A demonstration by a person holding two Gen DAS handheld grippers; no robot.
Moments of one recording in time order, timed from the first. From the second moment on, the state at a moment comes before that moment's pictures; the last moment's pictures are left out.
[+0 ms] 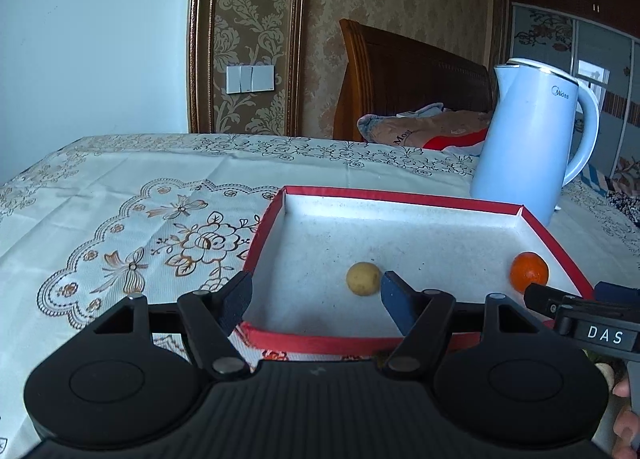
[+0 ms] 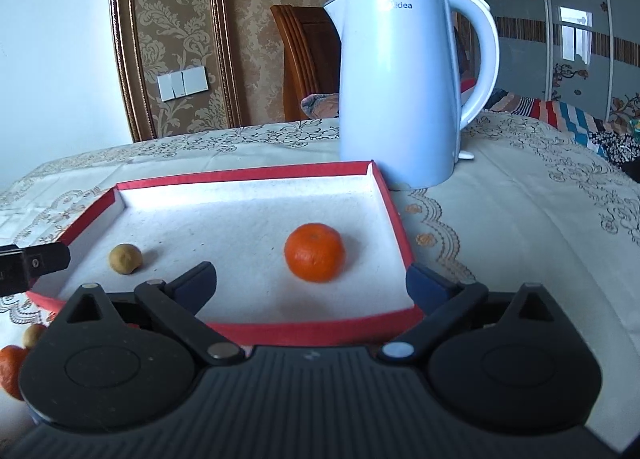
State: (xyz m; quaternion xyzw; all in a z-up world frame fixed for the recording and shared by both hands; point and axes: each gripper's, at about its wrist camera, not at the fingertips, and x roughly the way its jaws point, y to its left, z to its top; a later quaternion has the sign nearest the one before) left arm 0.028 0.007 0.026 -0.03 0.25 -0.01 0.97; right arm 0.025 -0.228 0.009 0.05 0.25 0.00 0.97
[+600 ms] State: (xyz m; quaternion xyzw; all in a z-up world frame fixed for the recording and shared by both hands) left arm -0.026 0.032 0.006 -0.02 0.24 -0.02 0.97; right arm 0.000 -0.236 0.012 0.07 0.21 -0.01 0.97
